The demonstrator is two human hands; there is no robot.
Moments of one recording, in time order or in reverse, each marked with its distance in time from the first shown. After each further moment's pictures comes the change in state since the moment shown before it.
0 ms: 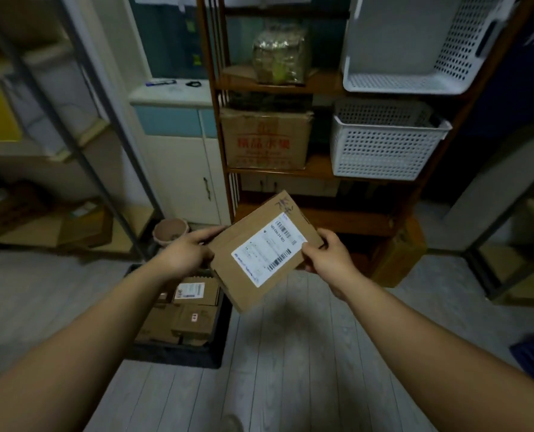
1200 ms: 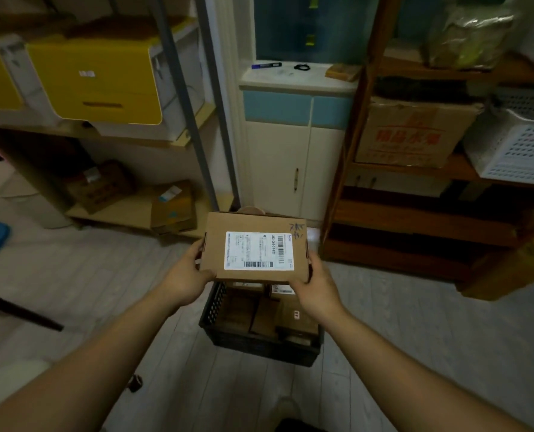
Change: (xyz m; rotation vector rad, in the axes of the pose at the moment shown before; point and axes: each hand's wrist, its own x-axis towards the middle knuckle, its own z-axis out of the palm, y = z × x) left_hand -0.001 -0.207 -0.332 0.098 0.244 -0.143; right_hand -0.017 -0.002 0.422 -0.250 -0.127 -0.144
